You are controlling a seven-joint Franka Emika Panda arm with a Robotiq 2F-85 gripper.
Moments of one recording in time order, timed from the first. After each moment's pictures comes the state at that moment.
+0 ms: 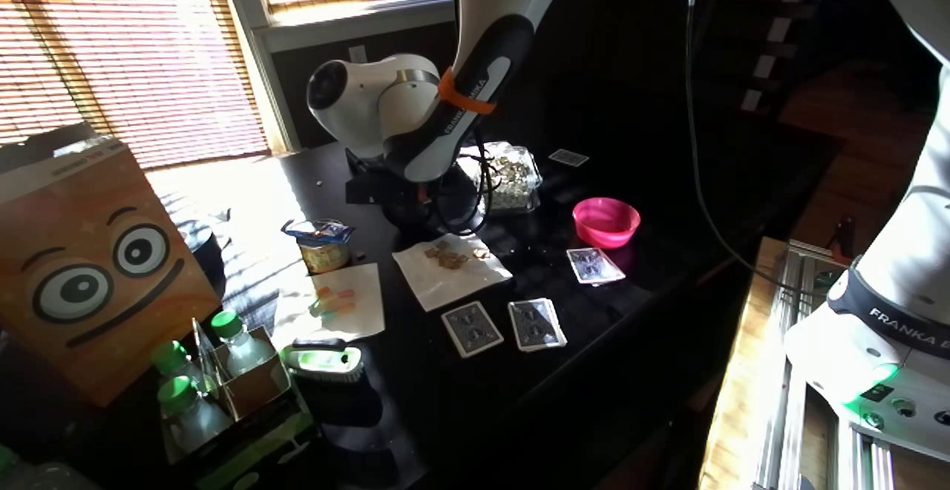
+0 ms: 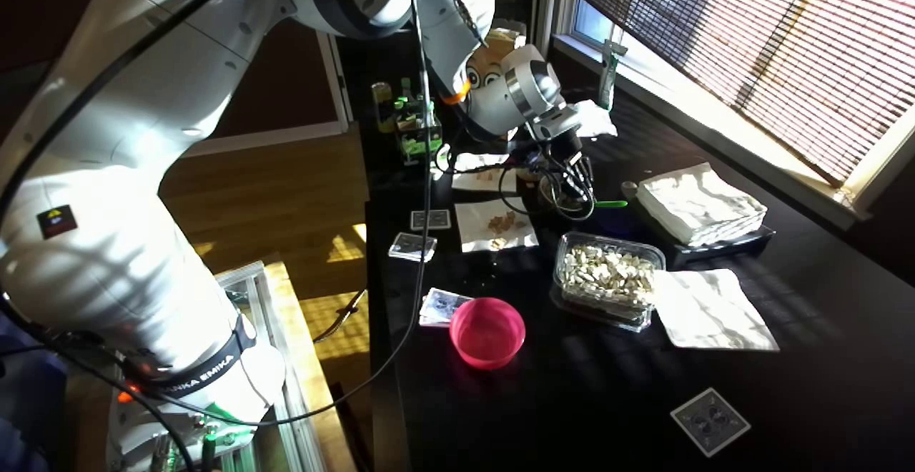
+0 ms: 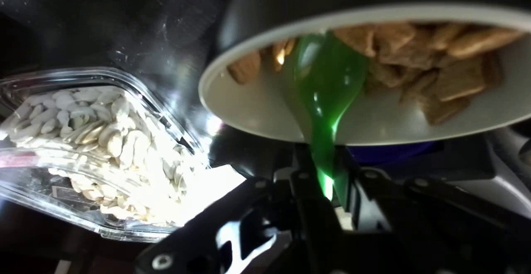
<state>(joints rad) 0.23 0.83 -0.08 -1.53 -0.86 2.27 1.91</state>
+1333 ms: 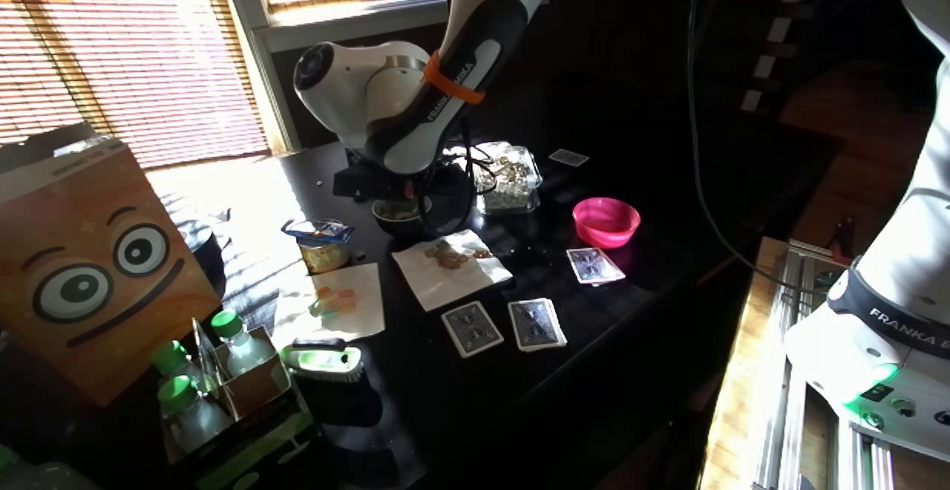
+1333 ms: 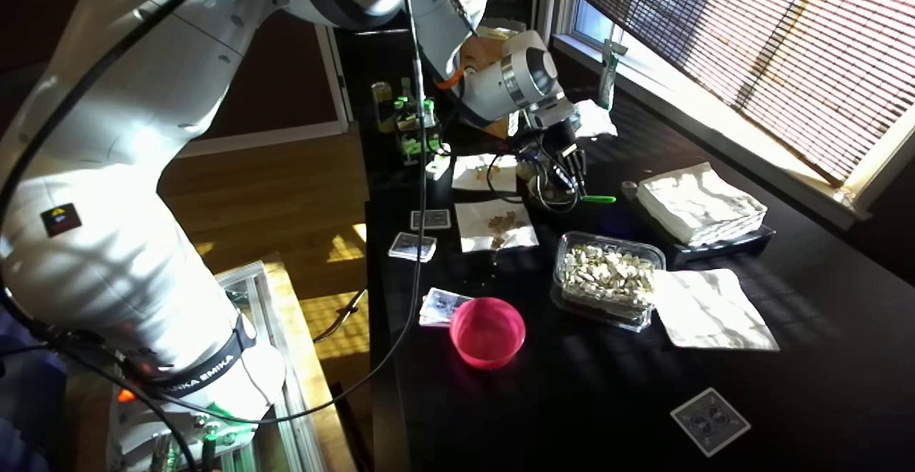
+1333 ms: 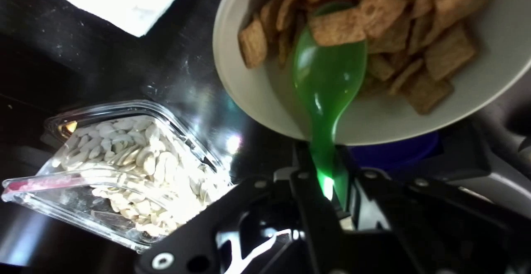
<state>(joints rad) 0.25 0.80 -0.08 -1.53 -0.73 2.22 1.92</state>
